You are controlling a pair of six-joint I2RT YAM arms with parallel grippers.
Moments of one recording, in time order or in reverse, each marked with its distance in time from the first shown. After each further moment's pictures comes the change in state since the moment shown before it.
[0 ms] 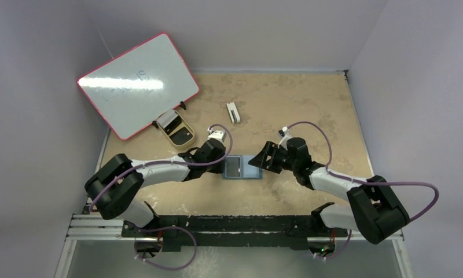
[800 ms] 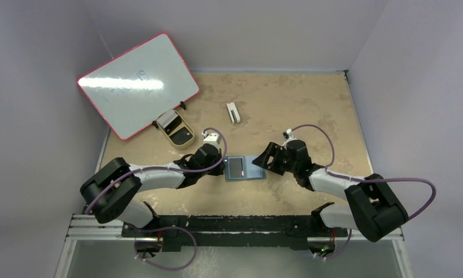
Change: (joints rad) left arm -0.006 -0.052 -0.129 0.210 0.024 -0.074; right arm 0.000 0.010 -0.030 -0.019 0.142 0.010
